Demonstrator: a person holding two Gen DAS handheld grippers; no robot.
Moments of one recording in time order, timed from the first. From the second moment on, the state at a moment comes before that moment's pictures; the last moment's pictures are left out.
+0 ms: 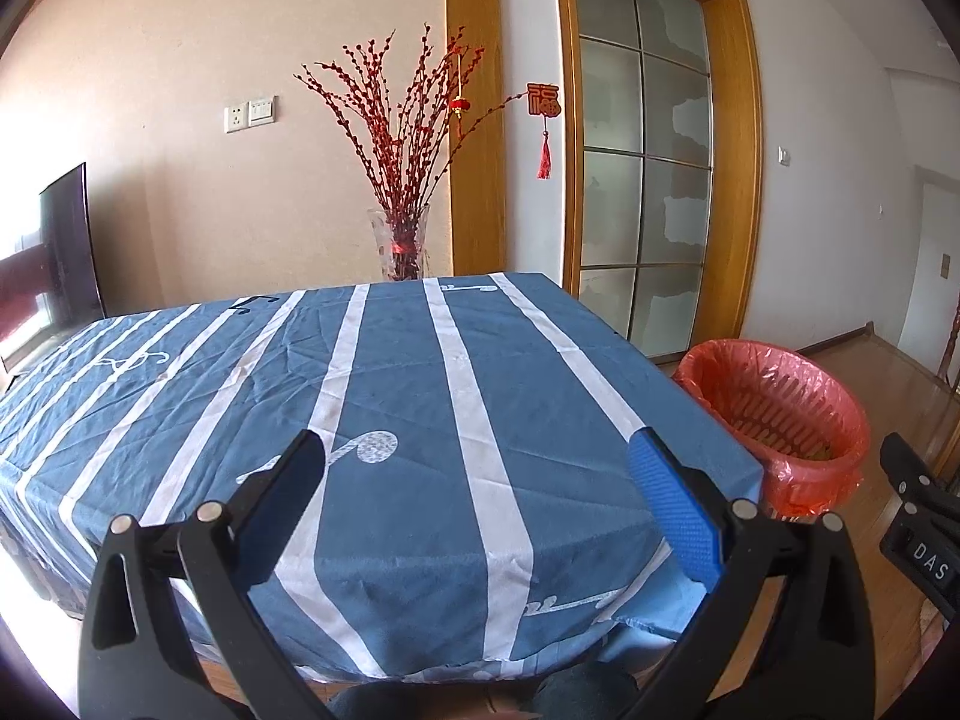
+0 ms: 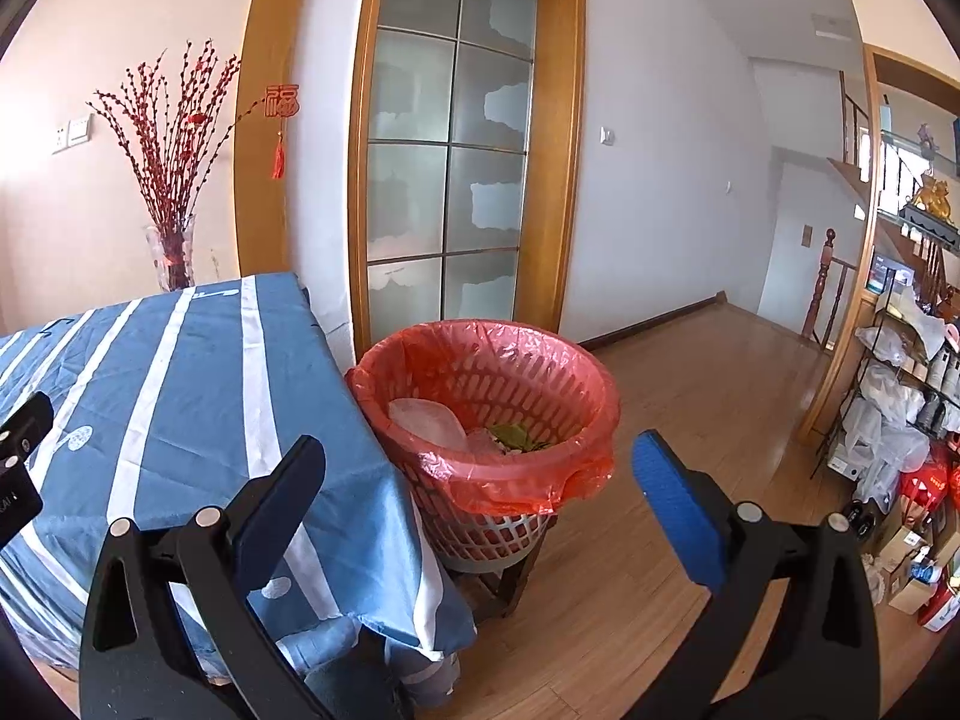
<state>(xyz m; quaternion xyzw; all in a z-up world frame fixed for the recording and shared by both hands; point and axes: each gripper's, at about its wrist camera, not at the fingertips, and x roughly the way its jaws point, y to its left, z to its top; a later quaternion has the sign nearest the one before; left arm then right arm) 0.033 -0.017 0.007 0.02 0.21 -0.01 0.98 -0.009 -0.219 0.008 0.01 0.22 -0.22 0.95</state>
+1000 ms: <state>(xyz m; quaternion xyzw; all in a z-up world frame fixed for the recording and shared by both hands) 0.033 -0.017 0.007 0.02 0.21 -0.01 0.98 -0.007 -0.219 0.002 0.02 0.24 -0.21 0.95</state>
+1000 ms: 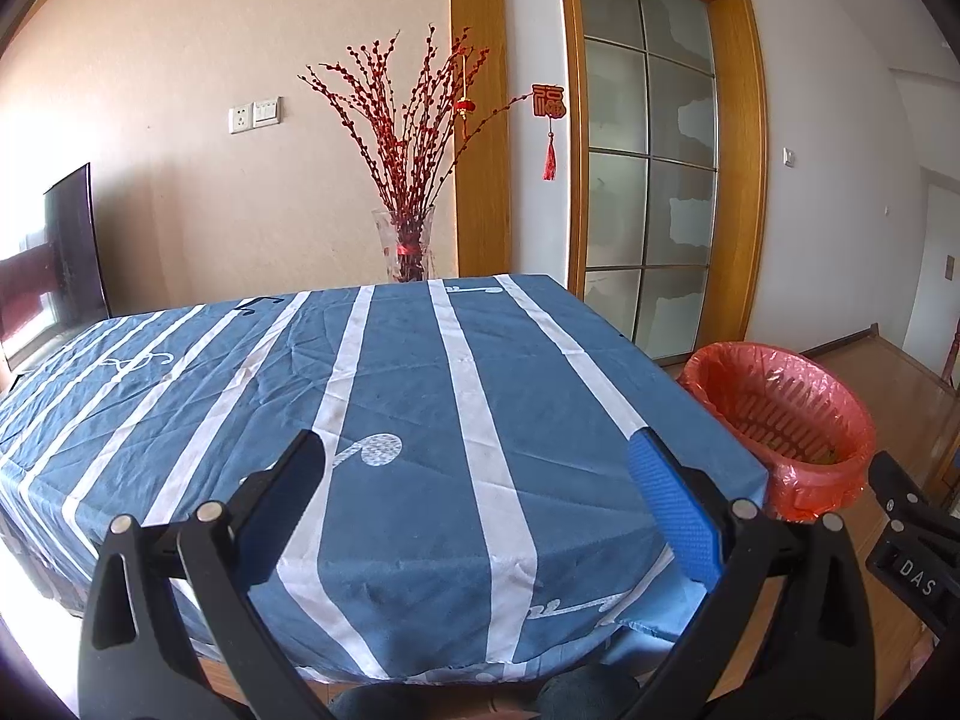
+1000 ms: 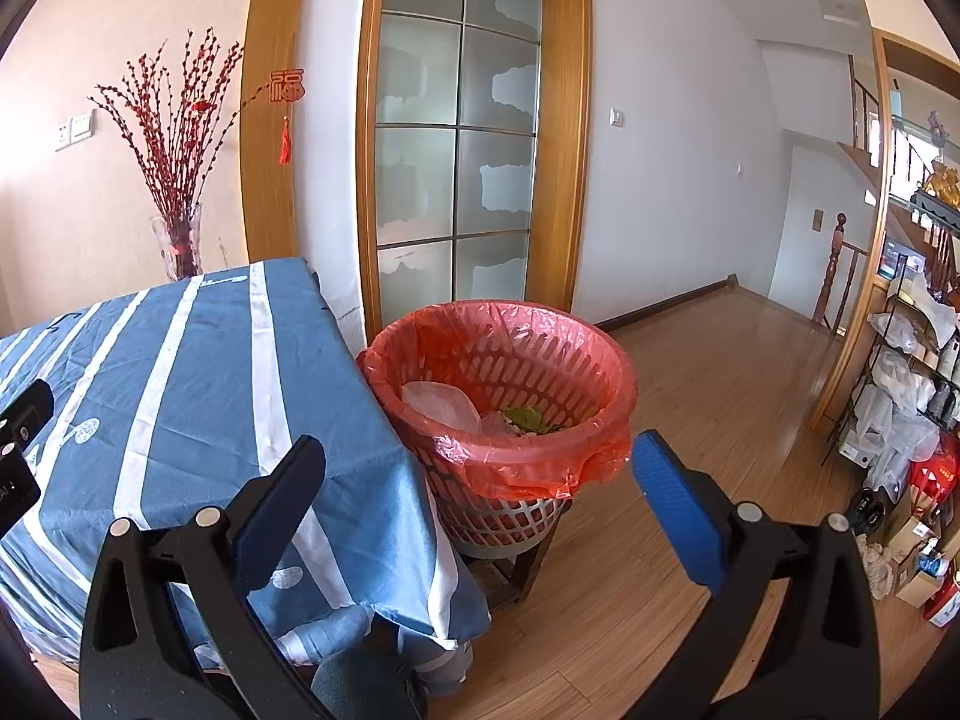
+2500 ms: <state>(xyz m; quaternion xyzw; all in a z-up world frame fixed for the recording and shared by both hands) 0.039 -0.020 0.001 0.02 0.22 -0.01 0.97 -0.004 -0.222 -0.003 0.03 0.25 -0.21 0.94</state>
